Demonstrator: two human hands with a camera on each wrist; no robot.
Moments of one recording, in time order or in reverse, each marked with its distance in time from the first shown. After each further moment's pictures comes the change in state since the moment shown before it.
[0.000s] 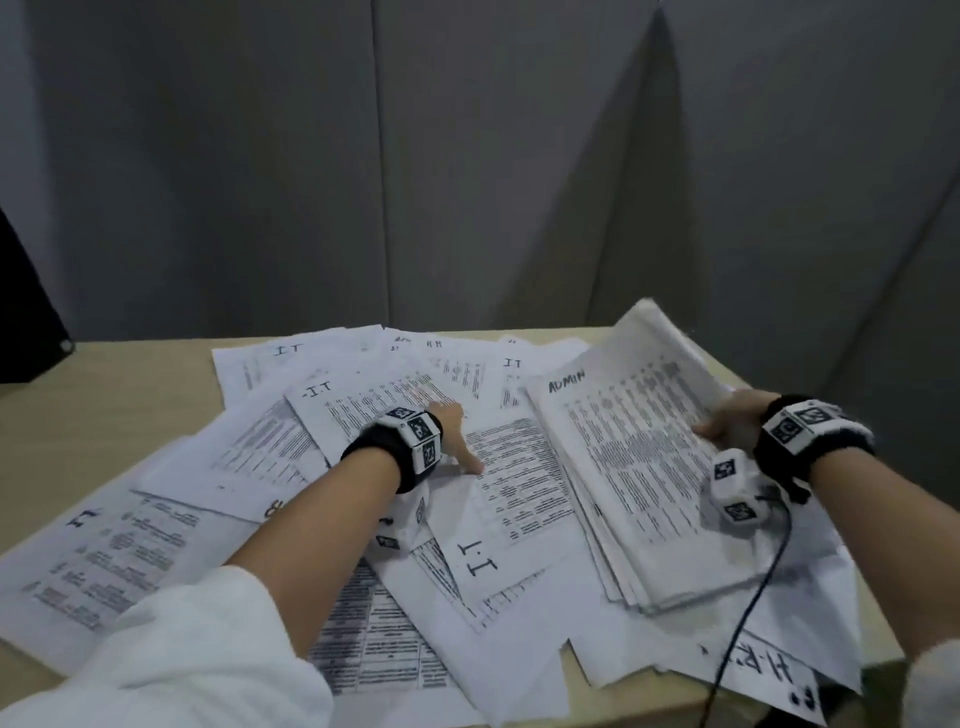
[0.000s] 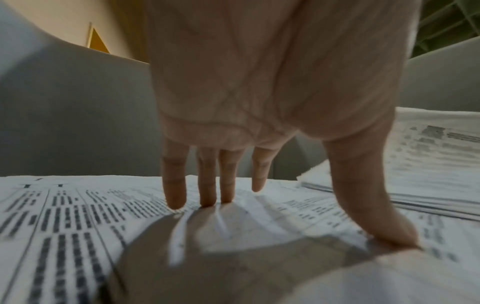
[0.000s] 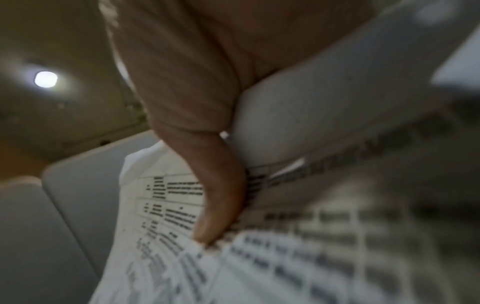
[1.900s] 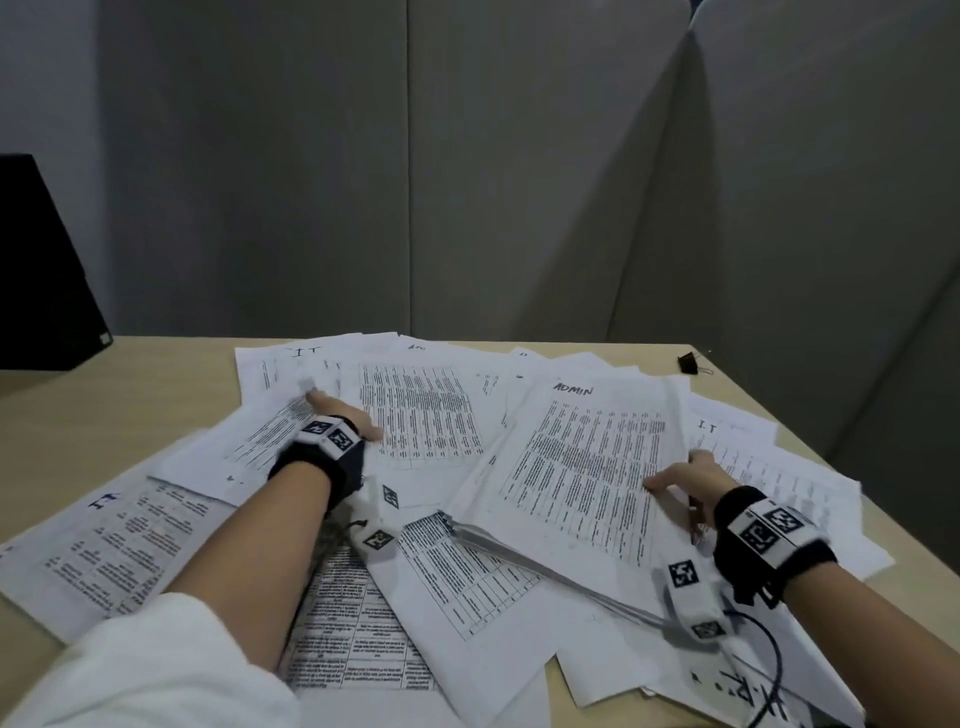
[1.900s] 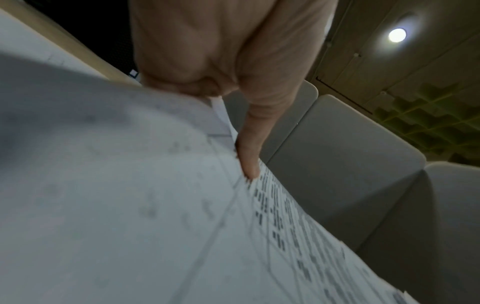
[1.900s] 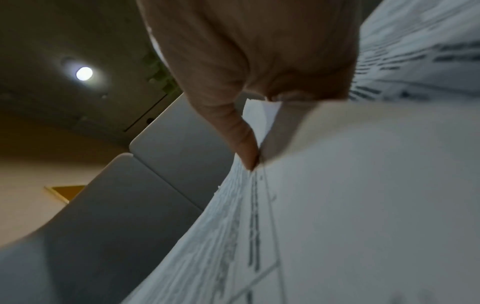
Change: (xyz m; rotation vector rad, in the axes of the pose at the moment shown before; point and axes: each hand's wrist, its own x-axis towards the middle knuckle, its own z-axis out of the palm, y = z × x) left_hand -0.027 -0.072 -0.009 -0.612 0.390 -0.642; right_hand -0.005 0.020 0.067 0.466 -0.049 0.065
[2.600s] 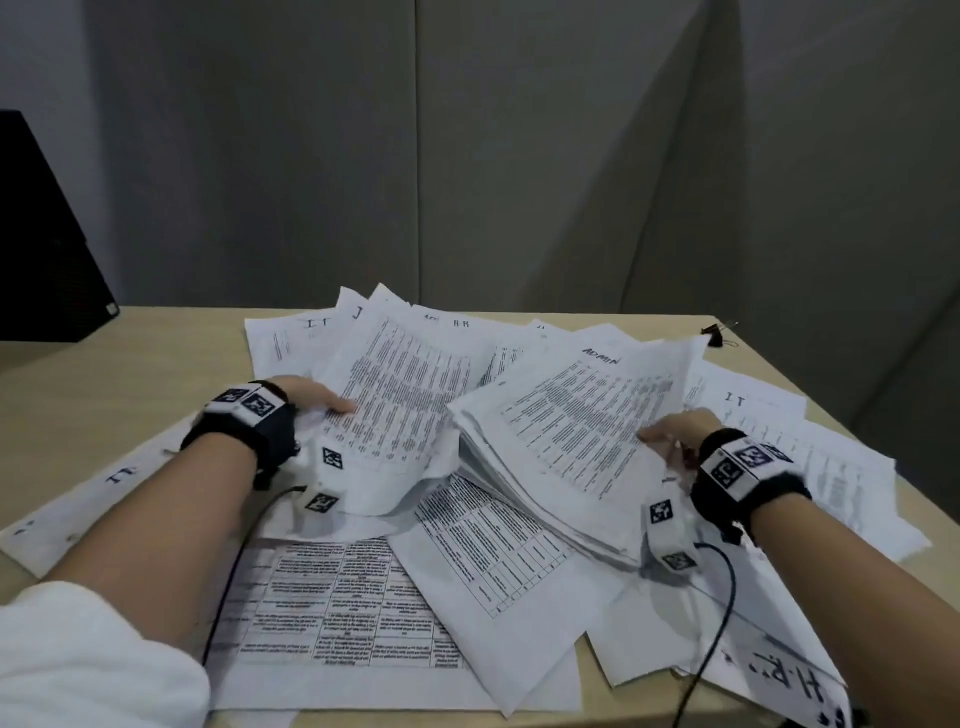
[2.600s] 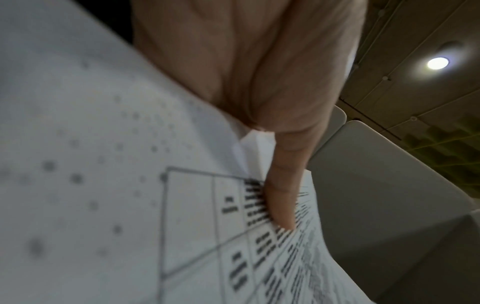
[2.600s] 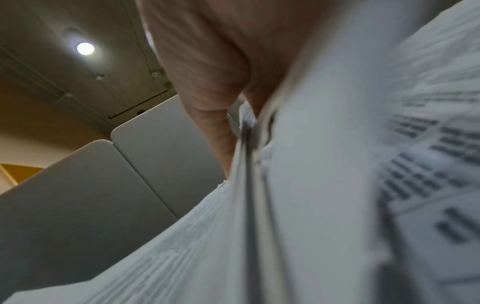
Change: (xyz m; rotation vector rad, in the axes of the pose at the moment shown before) left_hand 0.106 -0.062 -0.041 0.054 -0.373 0.055; right_hand 0.001 -0.035 0.031 -0.209 0.076 -0.026
